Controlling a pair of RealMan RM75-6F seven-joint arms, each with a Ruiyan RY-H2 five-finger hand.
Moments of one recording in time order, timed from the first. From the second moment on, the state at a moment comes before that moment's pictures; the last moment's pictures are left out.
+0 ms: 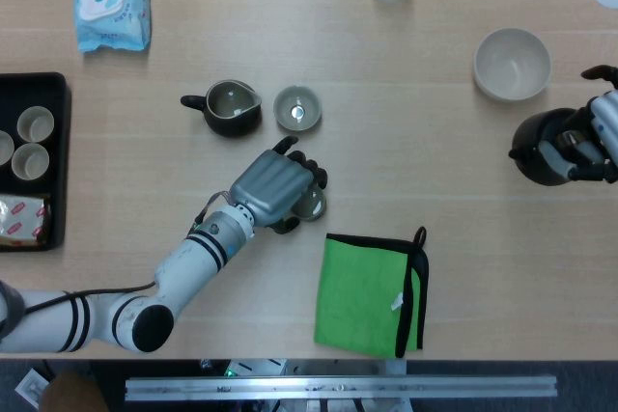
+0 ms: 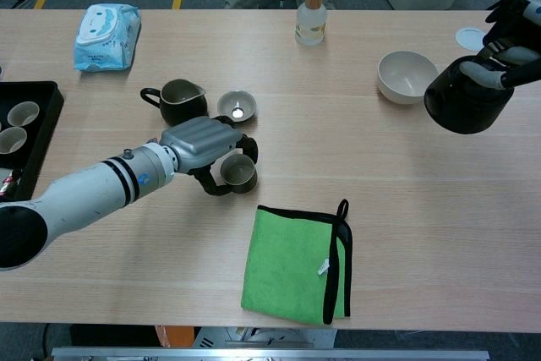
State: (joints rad) left arm -0.83 -1.68 -0.06 -1.57 0.95 0.80 0.56; right arm 0.43 -1.00 0.08 -1.89 -1.42 1.10 -0.02
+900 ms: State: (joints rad) left arm -0.92 -1.78 -0.07 -1.47 0.79 0.82 0.61; right arm 0.42 -0.99 0.08 -1.88 -1.42 1.10 -0.01
